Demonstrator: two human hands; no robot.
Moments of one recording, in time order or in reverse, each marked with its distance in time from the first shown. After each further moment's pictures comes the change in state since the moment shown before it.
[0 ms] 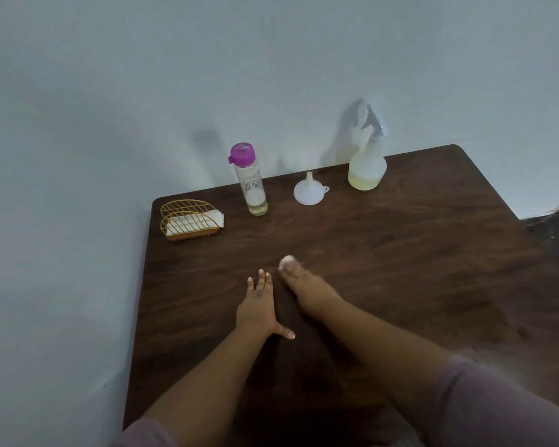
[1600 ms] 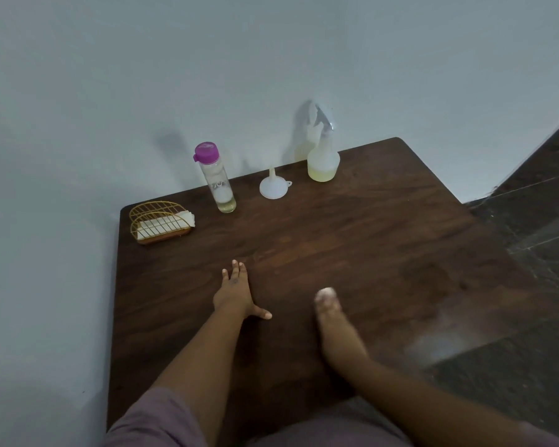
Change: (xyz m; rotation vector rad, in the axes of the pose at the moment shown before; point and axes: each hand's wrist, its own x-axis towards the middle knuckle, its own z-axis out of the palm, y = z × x) left_hand -0.002 0.005 -0.004 0.068 -0.006 -0.029; right_hand -0.150 0.013 0.070 0.141 0.282 0.391
